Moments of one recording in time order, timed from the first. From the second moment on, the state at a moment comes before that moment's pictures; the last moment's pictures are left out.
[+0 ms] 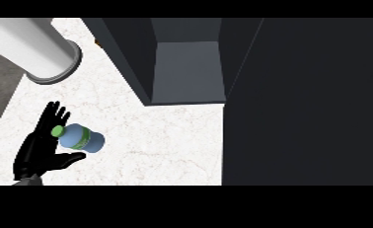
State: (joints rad) left arm -0.08 0.23 0.37 -0.99 0.22 -0.35 -0.32; right arm 0.90 -0.23 0.50 -2.50 -0.02 0.16 -0.27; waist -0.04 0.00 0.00
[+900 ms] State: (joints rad) left arm -0.26 0.24 0.32 -0.48 0.03 -0.34 -0.79; right arm 0.98 -0.33 0.54 -2.50 0.00 0.11 -0.39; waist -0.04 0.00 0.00
